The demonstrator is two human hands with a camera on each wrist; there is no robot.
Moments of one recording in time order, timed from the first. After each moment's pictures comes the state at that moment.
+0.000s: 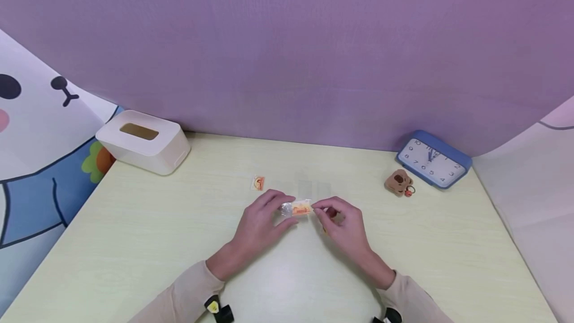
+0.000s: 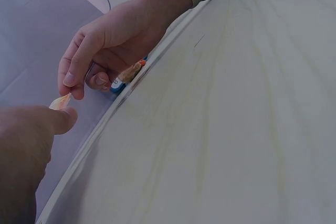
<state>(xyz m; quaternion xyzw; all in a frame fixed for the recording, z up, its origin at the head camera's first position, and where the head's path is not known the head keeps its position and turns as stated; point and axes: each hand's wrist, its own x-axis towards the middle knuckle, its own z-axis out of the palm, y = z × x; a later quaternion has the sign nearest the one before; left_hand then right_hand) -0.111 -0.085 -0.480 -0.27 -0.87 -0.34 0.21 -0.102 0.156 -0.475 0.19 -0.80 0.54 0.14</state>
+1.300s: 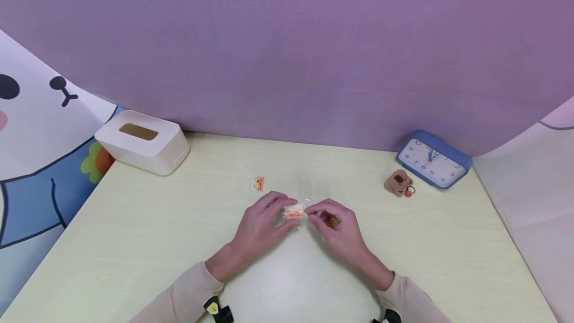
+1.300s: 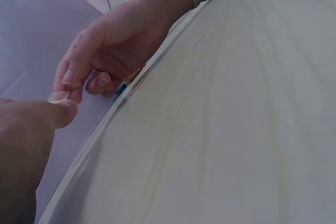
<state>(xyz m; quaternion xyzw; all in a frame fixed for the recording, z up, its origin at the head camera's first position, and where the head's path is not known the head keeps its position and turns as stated) -0.113 -0.084 -0.484 -0.32 -0.85 -0.35 0.25 -0.100 0.154 -0.477 0.22 -0.80 0.56 0.09</state>
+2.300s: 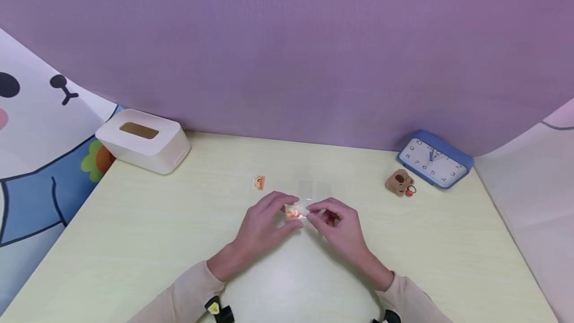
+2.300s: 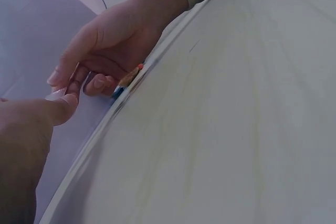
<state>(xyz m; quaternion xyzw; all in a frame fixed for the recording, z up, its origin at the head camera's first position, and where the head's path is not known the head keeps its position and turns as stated) -0.108 -0.082 -0.479 -0.29 -0.85 -0.38 0.20 -0.098 0.149 -0.474 0.17 -0.79 0.58 0.09</state>
